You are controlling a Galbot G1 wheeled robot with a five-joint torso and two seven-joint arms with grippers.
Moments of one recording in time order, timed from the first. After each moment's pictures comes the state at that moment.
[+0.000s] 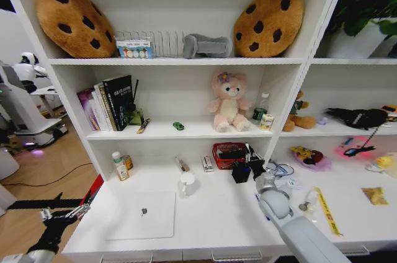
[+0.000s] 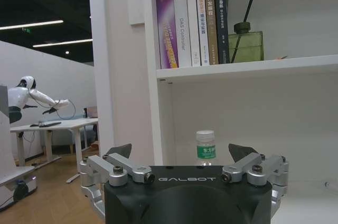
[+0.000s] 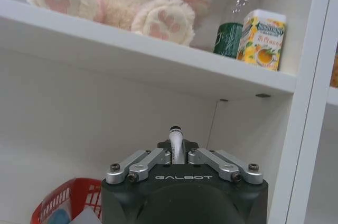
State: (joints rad) left arm 2.00 -1.05 -1.00 -2.05 -0.63 -0.30 -0.02; right arm -1.06 0.95 0.25 1.68 0.33 0.08 0.35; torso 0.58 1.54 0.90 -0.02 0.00
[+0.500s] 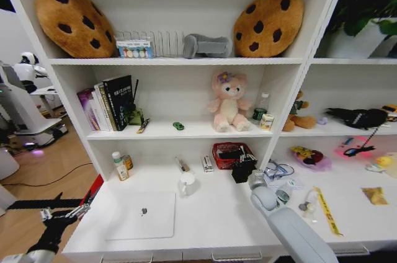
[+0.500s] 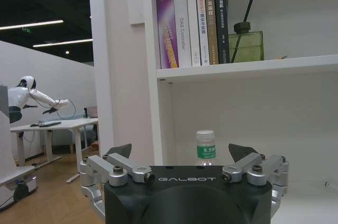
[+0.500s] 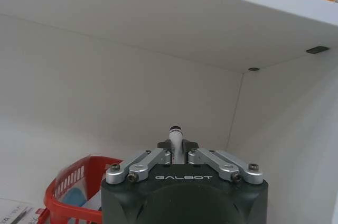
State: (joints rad) left arm 2.00 -1.05 -1.00 -2.05 -0.63 -0.30 -0.02; right arm -0.92 1.02 0.13 1.48 0.33 0.12 0.33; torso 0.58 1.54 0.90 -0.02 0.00
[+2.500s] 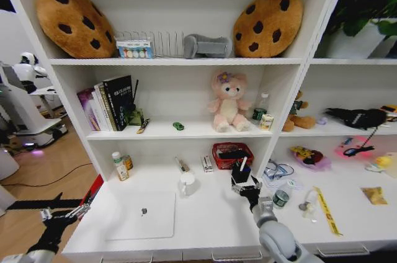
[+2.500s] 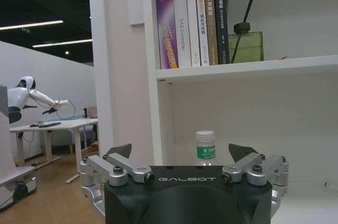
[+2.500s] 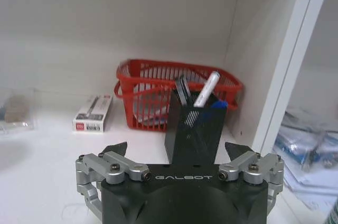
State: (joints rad) left arm 2.00 -1.05 -1.00 -2.05 -0.63 -0.30 -0.02; right arm -1.44 0.96 0.27 1.96 0.50 -0.19 0.45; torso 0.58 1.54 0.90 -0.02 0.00
